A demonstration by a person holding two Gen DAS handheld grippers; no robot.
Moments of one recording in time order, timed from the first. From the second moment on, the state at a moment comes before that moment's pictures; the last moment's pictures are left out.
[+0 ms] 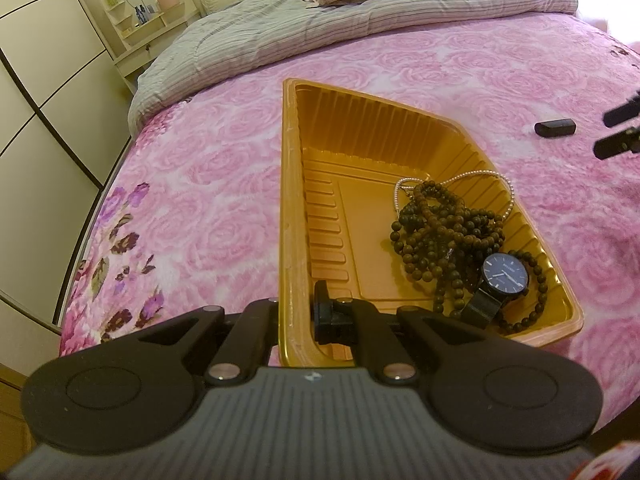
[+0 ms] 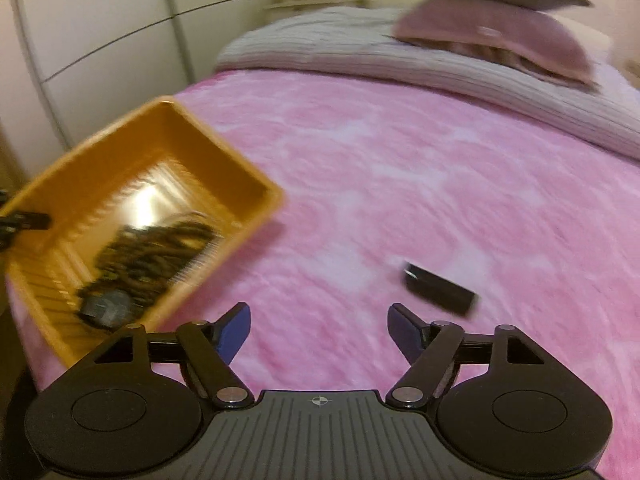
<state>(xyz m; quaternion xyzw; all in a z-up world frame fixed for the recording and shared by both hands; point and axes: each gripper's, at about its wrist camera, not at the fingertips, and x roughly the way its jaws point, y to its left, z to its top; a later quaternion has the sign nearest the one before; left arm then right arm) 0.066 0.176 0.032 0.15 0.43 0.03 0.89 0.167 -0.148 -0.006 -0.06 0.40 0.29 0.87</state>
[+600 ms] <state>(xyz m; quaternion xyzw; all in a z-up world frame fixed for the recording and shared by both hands) 0.062 0.177 0.036 0.14 0.42 0.04 0.89 0.161 -0.194 -0.035 0.05 0.41 0.17 0.90</state>
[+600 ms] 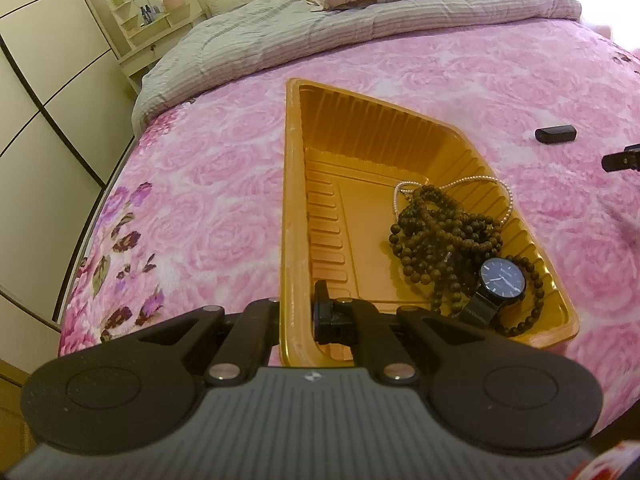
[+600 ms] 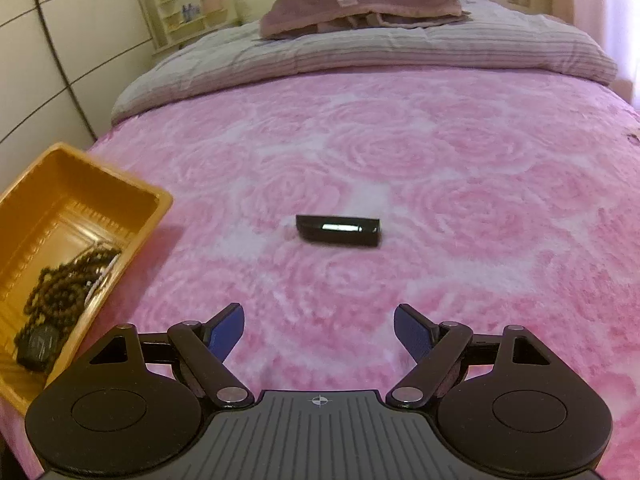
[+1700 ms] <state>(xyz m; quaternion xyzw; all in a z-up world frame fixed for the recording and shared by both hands) 0.065 0.173 0.037 0.15 0.43 0.04 0.89 0.274 -0.148 -0.078 0.03 0.43 0.09 0.90</state>
